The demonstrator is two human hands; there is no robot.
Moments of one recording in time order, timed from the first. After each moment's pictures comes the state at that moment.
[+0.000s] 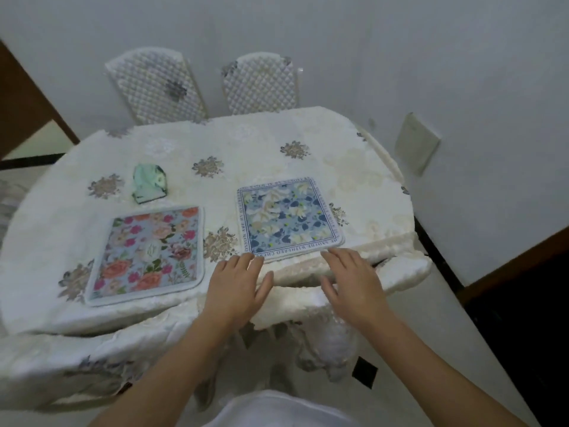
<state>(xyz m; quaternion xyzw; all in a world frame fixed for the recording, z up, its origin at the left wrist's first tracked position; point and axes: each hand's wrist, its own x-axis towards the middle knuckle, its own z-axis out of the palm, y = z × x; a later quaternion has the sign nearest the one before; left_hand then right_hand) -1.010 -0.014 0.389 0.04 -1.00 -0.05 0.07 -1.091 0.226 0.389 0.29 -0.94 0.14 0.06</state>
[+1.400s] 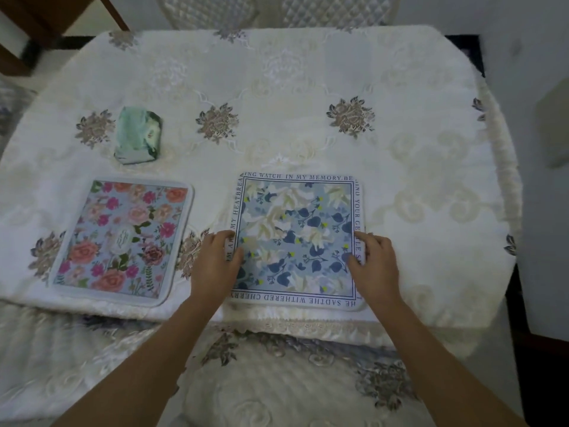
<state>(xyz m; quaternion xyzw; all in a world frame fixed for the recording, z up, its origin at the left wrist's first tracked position) -1.202 -0.065 0.301 0.42 -0.86 -0.28 0.01 -1.378 0.179 0.270 0.13 -0.91 0.35 -0.19</state>
